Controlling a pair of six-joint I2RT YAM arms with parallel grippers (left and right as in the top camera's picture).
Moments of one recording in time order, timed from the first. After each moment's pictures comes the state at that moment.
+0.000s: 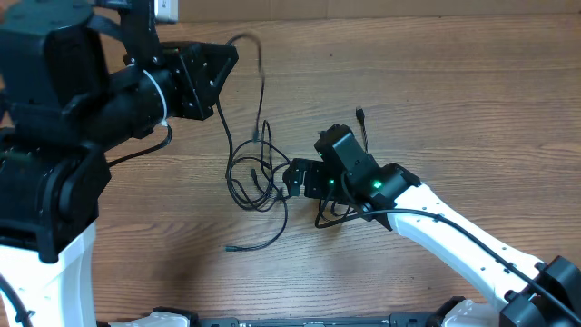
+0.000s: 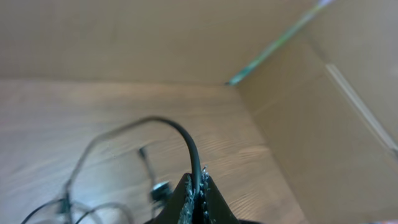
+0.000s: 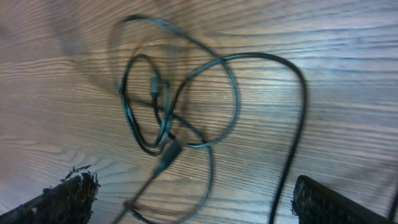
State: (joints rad) left arm -0.20 1.46 2.25 -1.21 0.52 -0.44; right arm 0.68 1.50 1.02 -0.50 -0.13 0.78
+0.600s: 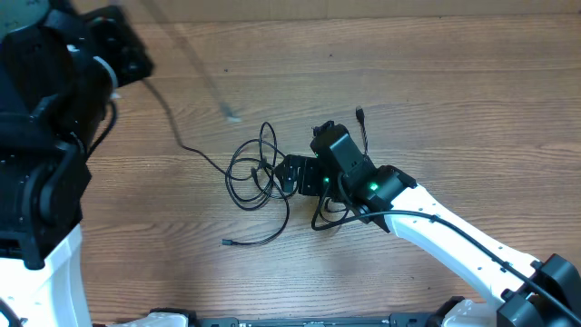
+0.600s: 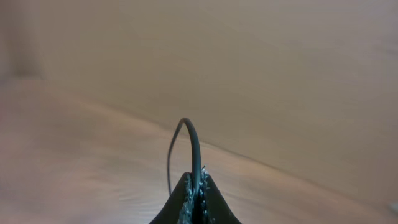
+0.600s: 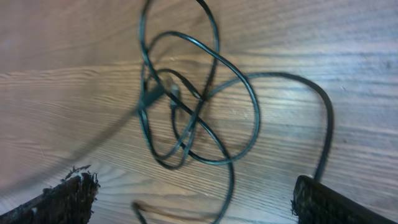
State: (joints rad) left arm -0.10 1.46 2.28 -1.20 -0.20 -0.46; right arm 0.70 1.51 1.00 -0.41 -0.12 0.78
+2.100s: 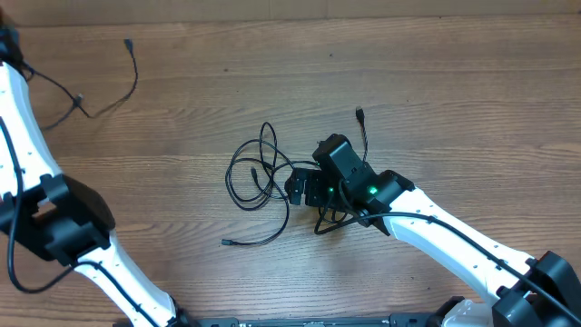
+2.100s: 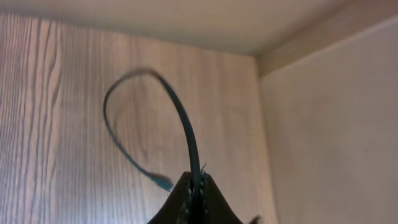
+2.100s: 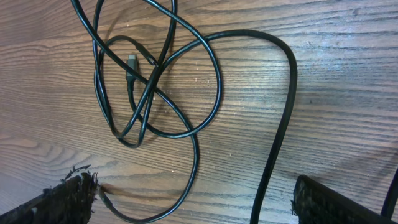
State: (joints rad) left arm 0.49 2.21 2.29 -0.89 -0.35 -1.05; right arm 0.70 1.51 0.96 -0.48 -0.12 0.78
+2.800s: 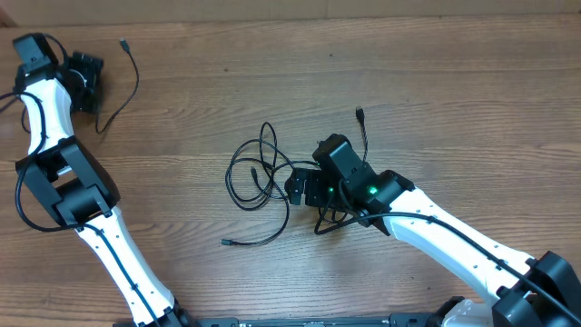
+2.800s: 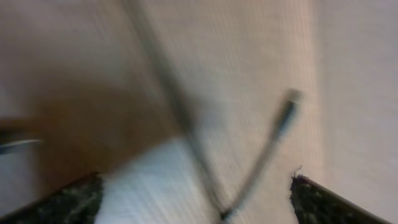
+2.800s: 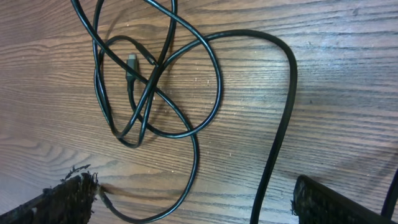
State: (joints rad) left arm 0.48 2.60 2.29 -0.64 0.34 -0.86; right arm 0.70 1.51 0.96 -0.48 -0.12 0.78
